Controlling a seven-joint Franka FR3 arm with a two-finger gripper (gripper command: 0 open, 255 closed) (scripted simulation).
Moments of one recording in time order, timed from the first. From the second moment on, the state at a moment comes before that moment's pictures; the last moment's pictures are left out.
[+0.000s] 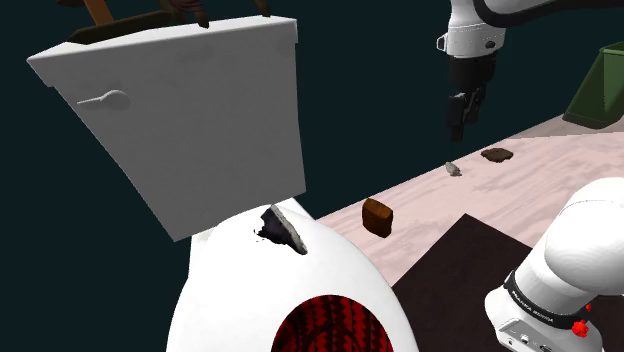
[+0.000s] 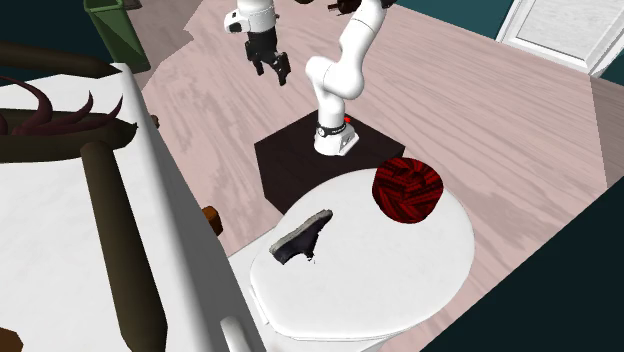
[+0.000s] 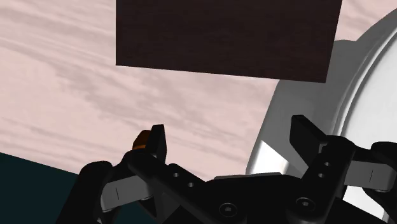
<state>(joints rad) -0.01 -0.80 -0.01 -2.39 -0.07 1.44 -0.16</state>
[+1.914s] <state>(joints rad) 0.13 0.04 0.45 -1.94 -0.08 1.76 0.43</state>
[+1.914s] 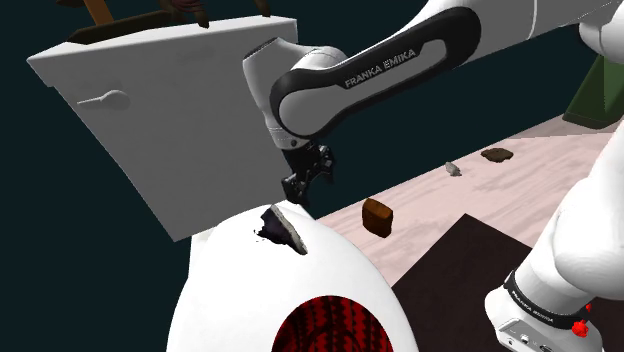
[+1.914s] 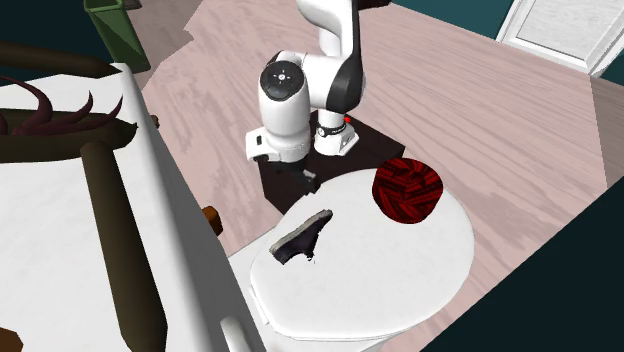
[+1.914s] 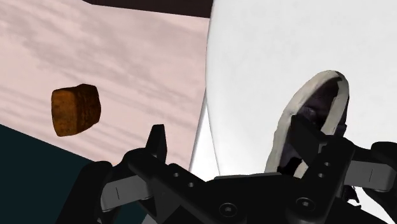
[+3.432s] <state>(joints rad) 0.29 0.48 0.47 -1.62 -0.27 1.78 0.63</state>
